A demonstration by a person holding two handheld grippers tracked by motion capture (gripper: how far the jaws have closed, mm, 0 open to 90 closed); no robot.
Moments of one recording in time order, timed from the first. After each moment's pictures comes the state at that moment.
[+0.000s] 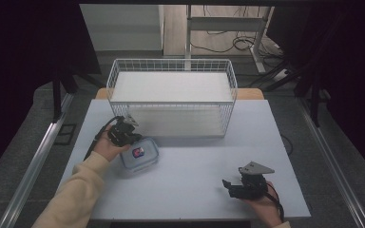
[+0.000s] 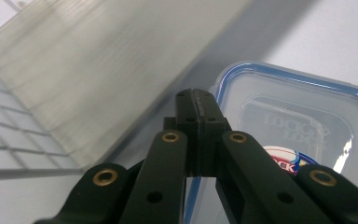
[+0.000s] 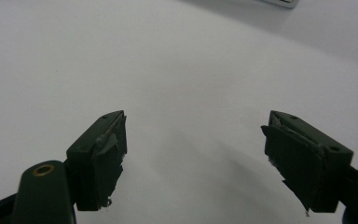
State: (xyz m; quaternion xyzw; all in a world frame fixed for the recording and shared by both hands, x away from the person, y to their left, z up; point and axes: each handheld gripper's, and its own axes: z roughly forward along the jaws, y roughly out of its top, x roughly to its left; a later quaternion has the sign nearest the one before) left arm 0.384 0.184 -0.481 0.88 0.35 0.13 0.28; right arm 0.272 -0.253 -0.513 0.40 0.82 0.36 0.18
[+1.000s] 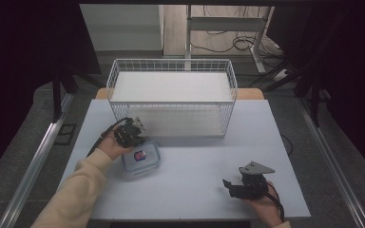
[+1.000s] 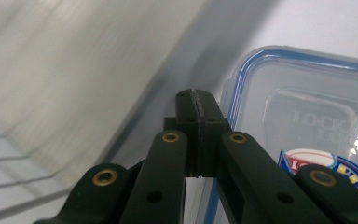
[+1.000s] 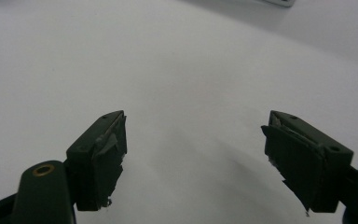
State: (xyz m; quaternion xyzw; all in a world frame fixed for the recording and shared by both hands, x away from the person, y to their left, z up) left arm 0.391 0.169 -0.487 0.91 0.30 0.13 0.23; right arm 0.273 -0.254 -0.513 0.40 0.82 0.36 0.19
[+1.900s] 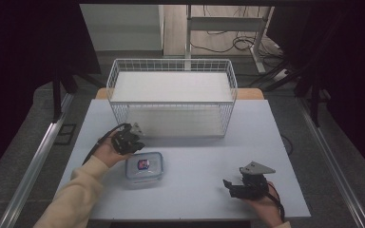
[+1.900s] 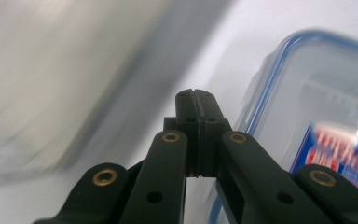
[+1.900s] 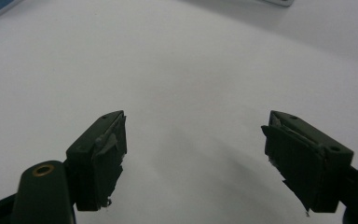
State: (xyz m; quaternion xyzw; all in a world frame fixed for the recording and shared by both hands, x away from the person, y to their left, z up) left arm 0.352 0.184 -0.475 0.90 0.31 0.15 0.25; right arm 0.272 -0.255 -0.512 0.40 0.82 0.36 0.18
